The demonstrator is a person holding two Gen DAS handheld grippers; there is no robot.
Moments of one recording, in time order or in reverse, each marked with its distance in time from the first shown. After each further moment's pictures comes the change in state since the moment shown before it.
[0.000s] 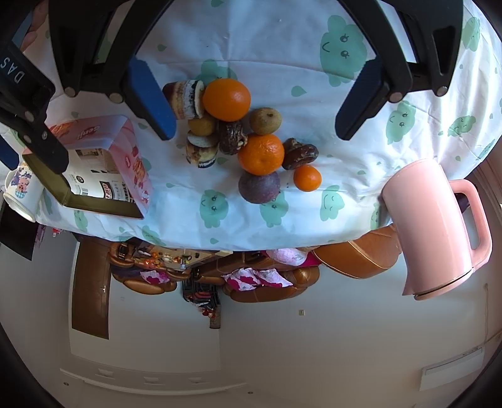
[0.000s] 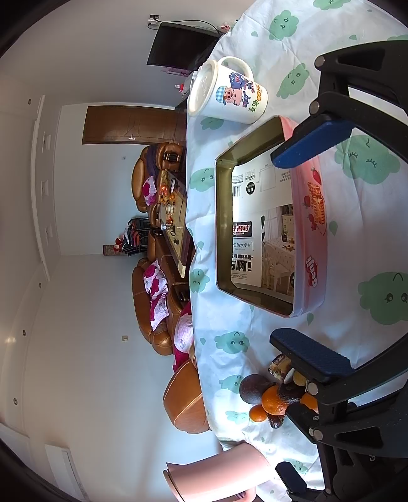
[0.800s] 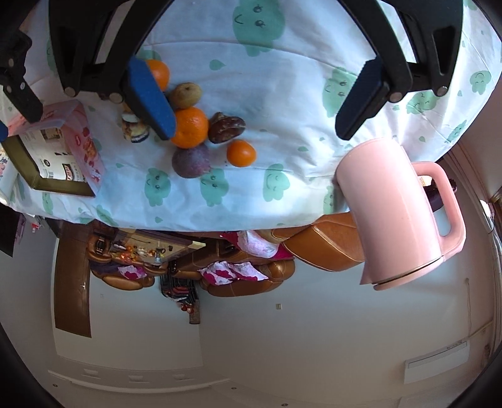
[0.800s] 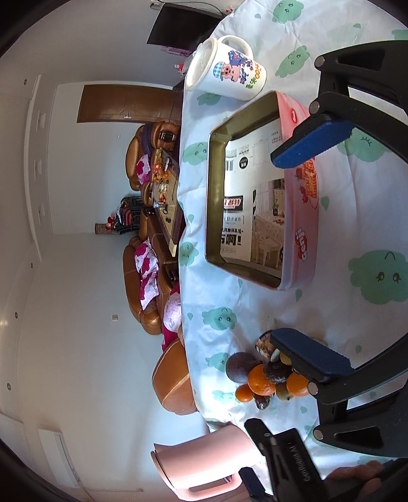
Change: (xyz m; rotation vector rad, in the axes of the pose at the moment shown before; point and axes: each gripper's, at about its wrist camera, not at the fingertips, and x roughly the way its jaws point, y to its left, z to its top) left arm -0.003 0.067 0.026 -0.020 -0.018 0.128; right arm 0.002 0.018 -0.004 -0.052 0.057 0.150
